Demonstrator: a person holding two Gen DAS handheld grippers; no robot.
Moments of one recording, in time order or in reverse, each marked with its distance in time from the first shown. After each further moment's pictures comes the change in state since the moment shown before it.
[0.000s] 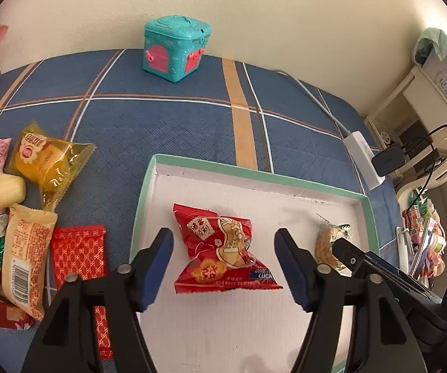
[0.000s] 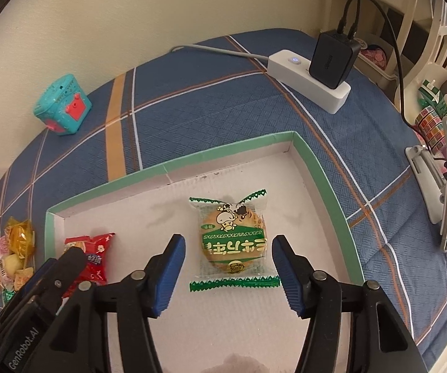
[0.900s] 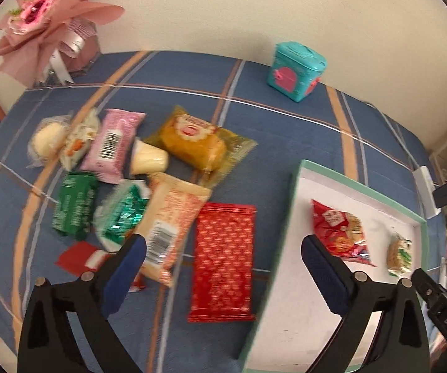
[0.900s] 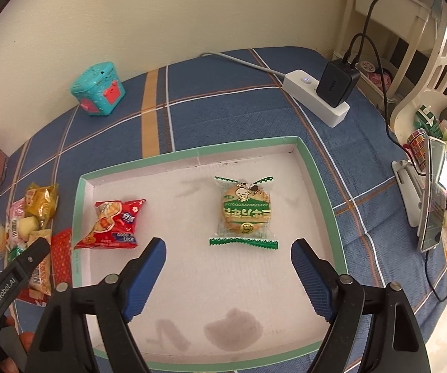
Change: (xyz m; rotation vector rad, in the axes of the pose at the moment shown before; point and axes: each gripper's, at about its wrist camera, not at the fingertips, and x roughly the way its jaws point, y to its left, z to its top) left arm -0.071 0.081 -0.033 -0.167 -0.065 0.344; right arm -0.050 0.019 -0.027 -0.111 -0.011 0.015
